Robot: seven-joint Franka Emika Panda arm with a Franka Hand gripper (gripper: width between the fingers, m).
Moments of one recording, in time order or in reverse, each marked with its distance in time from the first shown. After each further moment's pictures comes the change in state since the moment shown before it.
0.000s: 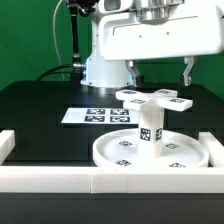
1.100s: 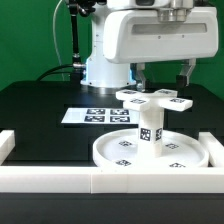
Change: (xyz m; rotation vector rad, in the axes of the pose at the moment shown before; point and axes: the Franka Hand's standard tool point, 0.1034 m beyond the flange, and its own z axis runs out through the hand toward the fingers) arm -0.002 -0.009 0.005 -0.099 -0.007 -0.921
